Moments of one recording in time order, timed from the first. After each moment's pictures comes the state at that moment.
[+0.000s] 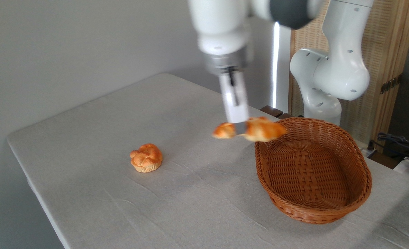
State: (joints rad) arm -0.19 -0.27 0.27 -2.07 -0.08 1.57 1.44
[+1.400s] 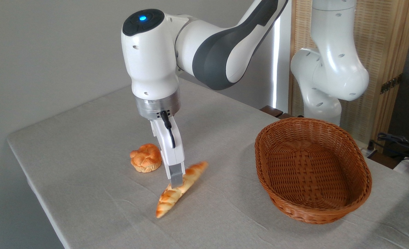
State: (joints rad) arm -0.21 0.02 0.20 -1.97 -0.18 1.96 1.21
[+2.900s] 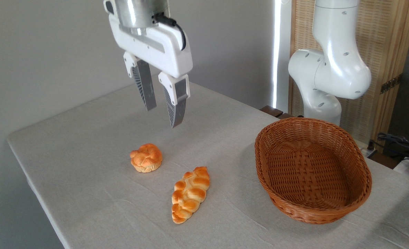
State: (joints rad) arm -0.07 -0.04 0.03 -1.64 -0.10 1.58 0.70
